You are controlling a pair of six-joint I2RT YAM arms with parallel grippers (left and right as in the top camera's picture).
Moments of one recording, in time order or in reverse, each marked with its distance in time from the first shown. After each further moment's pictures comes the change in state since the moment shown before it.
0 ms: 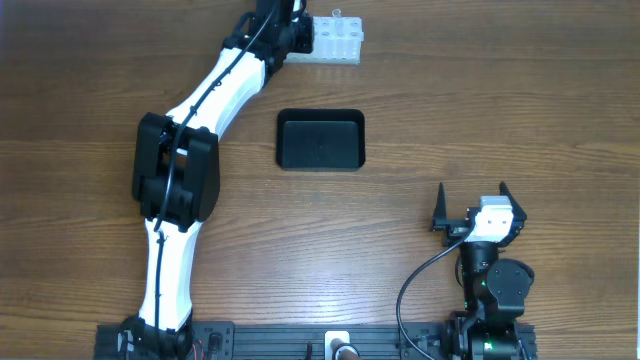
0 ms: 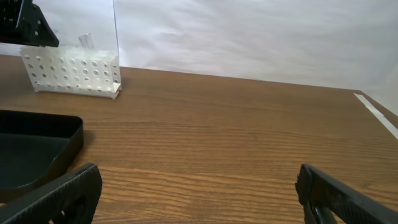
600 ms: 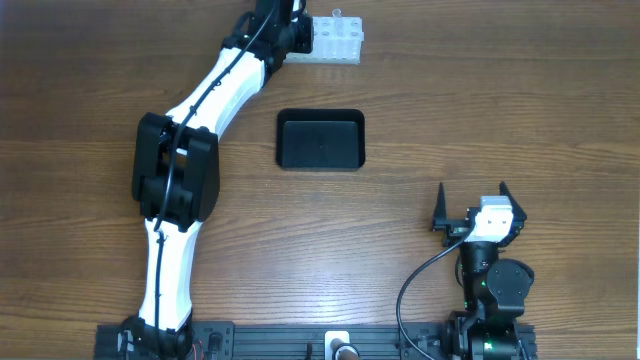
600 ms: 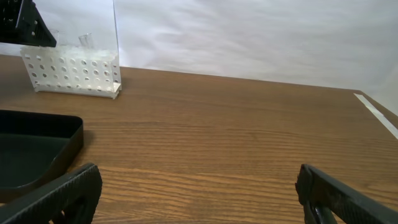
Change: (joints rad) left arm -0.001 0.000 0.000 0.000 -0.003 0.000; right arm 0.000 0.000 0.000 0.000 0.000 0.000
